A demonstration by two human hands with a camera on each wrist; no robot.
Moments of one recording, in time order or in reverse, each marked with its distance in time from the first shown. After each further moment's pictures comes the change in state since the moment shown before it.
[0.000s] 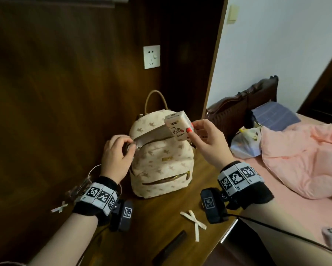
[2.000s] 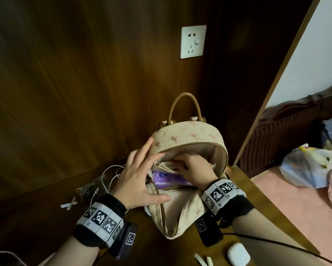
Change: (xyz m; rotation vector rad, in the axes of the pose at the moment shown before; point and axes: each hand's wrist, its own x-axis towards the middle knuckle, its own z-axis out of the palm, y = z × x) left_hand 0.019 -0.026 0.042 0.200 -0.409 0.023; right_hand 0.082 0.114 0.142 -0.397 -0.688 -0.079
